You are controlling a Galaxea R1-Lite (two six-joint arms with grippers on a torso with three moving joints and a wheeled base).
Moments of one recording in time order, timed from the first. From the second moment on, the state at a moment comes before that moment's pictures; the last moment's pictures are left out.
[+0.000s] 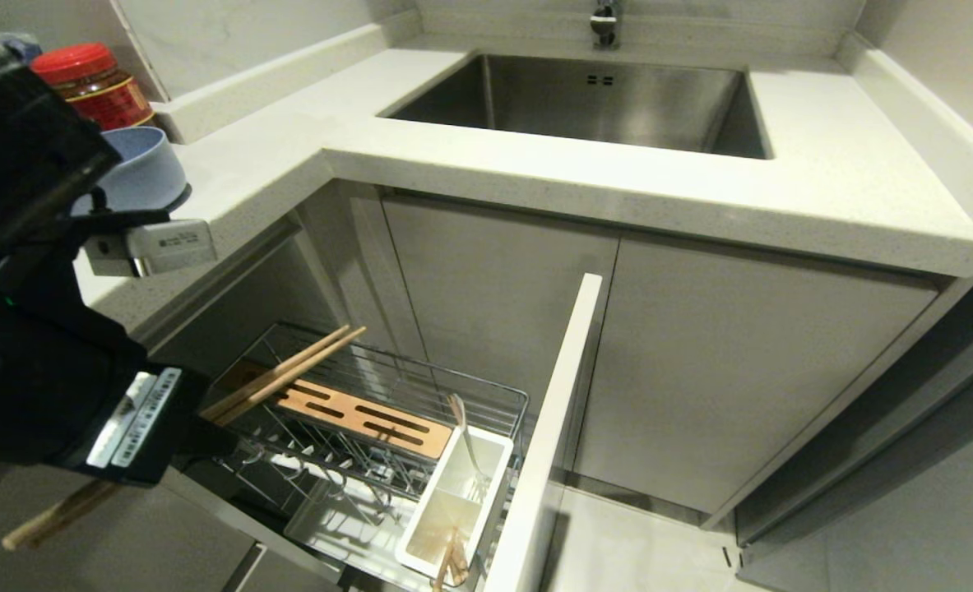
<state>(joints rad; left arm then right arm) -0.71 1.41 -1.56 1.22 0.24 -0.37 0.00 0.00 0.00 -0.08 0.00 0.02</state>
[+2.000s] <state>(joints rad) -0.89 1.84 -1.31 1.11 0.38 -0.08 0.00 0.00 0.00 -0.05 0.00 0.02</state>
